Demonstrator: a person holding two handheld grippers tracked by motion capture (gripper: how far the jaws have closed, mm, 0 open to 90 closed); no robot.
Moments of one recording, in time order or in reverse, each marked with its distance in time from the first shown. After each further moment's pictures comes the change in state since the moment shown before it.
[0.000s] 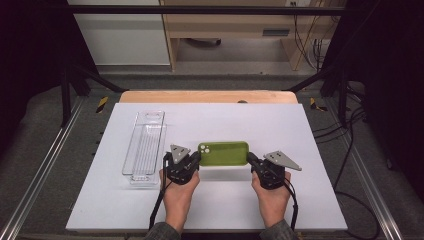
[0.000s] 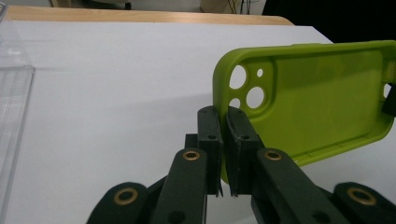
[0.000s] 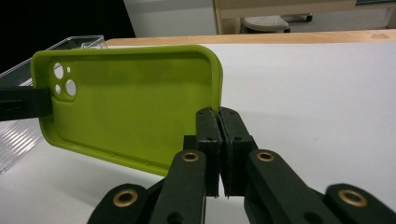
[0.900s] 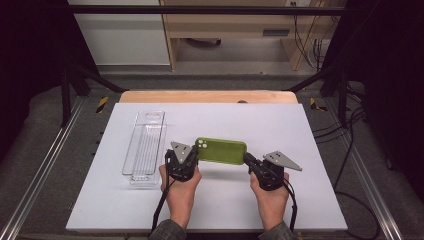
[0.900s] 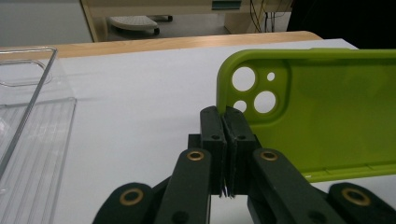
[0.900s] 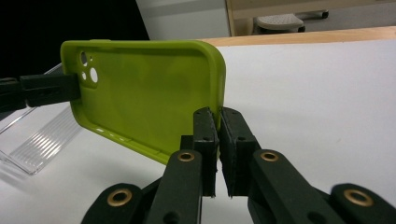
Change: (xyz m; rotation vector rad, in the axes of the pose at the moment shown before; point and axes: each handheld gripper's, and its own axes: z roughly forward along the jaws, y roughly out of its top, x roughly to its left) left arm -0.006 0.008 0.005 -0.070 0.122 0.074; right arm 0.007 0.004 -0.005 -0.008 0.053 0.031
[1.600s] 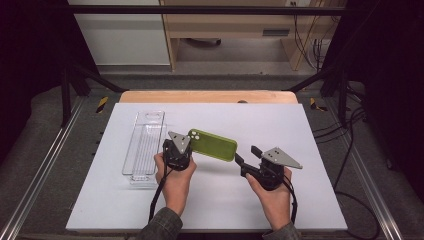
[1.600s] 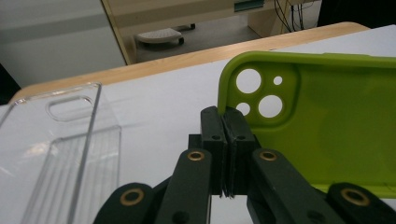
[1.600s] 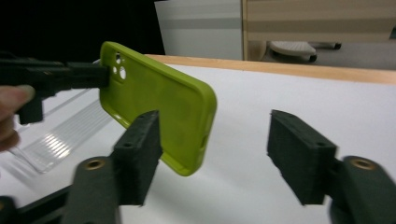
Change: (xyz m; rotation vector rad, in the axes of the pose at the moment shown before) left arm 0.019 0.017 0.014 -0.018 0.108 0.146; right arm 0.004 0.013 -0.001 -0.062 0.054 -0.124
